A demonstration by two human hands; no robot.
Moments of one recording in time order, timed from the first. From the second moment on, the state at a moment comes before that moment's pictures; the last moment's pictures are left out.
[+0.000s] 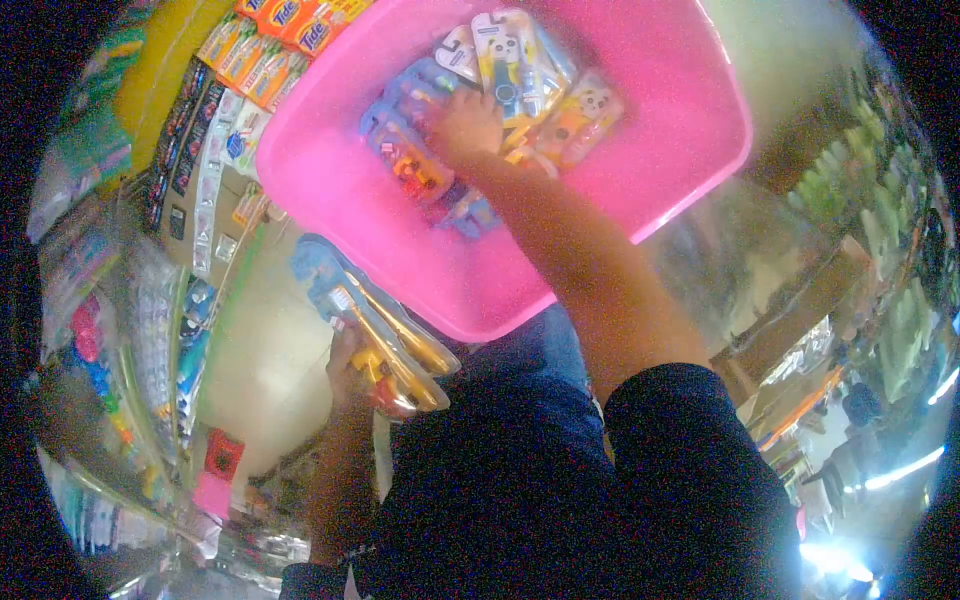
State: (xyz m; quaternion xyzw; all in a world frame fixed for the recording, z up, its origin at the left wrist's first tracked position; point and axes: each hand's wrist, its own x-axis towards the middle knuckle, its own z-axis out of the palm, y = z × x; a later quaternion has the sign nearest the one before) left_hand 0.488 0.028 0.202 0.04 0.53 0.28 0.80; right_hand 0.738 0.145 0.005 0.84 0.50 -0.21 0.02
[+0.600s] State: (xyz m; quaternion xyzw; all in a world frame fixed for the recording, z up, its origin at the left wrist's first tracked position) left_hand 0.492 0.034 0.189 0.04 0.59 0.28 0.76; right_hand 0.779 0.097 -0.008 0.78 0.35 -0.45 -0.27
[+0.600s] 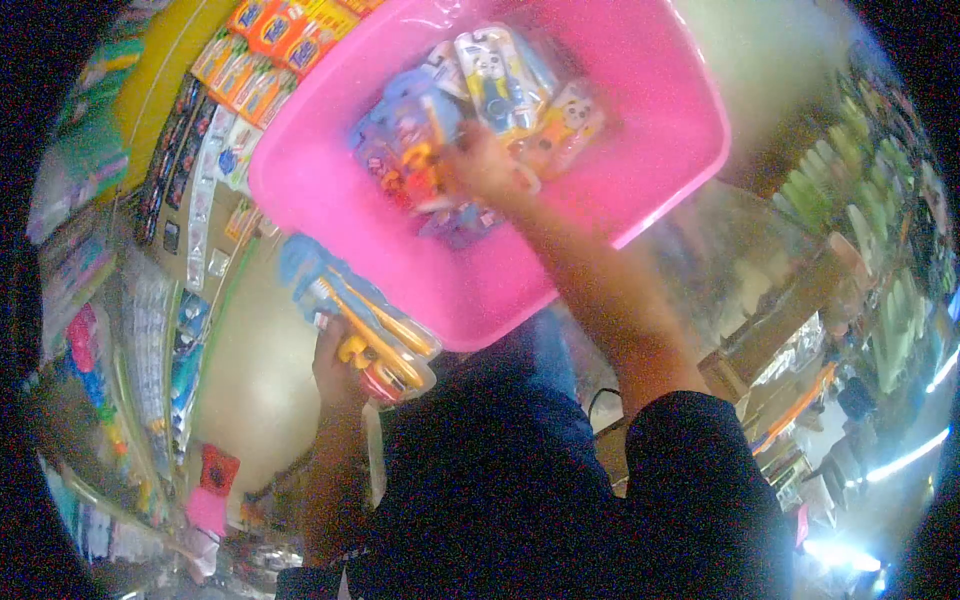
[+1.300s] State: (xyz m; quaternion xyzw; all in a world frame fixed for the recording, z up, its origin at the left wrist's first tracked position) left_hand 0.511 0.042 0.191 0.09 0.54 0.28 0.79; right_hand 0.779 0.064 0.089 0.59 0.22 -0.68 -0.37
